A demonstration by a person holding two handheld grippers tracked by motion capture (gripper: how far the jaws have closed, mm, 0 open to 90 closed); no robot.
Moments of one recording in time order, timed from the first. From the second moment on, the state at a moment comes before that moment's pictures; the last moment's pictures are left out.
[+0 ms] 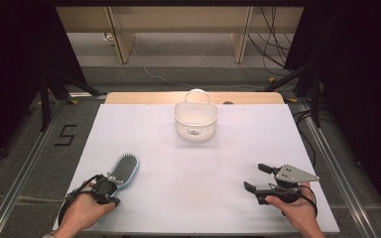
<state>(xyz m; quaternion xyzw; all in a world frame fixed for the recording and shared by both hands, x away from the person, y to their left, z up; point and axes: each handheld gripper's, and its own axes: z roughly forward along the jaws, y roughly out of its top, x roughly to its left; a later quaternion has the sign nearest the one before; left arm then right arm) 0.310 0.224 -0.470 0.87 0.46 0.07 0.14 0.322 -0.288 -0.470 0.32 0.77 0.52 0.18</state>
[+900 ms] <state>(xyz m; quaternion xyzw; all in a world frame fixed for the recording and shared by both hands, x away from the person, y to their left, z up) 0.306 0.241 -0.469 0.87 0.47 0.07 0.12 0.322 -0.288 -0.469 0.32 0.77 0.52 0.18</state>
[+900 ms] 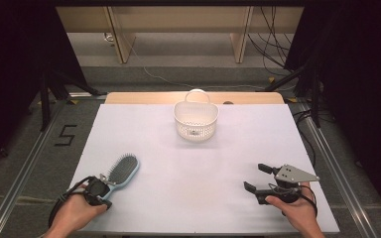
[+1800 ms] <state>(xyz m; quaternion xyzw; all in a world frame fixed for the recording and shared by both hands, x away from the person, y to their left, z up) 0.306 0.249 -0.468 0.87 0.47 0.07 0.11 0.322 -0.288 -0.469 0.32 0.77 0.52 0.18</state>
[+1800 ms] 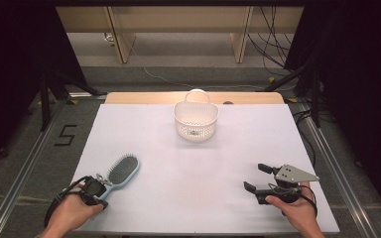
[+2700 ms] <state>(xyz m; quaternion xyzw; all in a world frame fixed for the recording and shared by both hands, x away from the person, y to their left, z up) 0.322 0.264 -0.447 0.84 0.47 0.15 0.22 0.323 -0.287 -0.470 0.32 0.77 0.52 0.18</state>
